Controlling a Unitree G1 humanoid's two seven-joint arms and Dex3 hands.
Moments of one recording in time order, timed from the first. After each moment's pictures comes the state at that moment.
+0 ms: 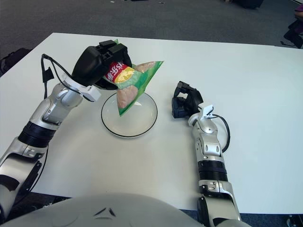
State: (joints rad) left arm -0.53 0.39 -0.29 0.00 0.63 -0.52 0.15; right arm -0.15 -0.18 -0.11 0.17 0.14 -0.03 0.18
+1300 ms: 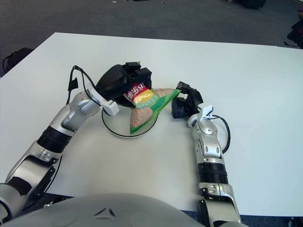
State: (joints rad) left arm -0.50 0.28 -0.39 0.05 0.75 -0.55 0.01; right arm -0.12 -0.17 -0.10 0.11 0.13 0.02 0.16
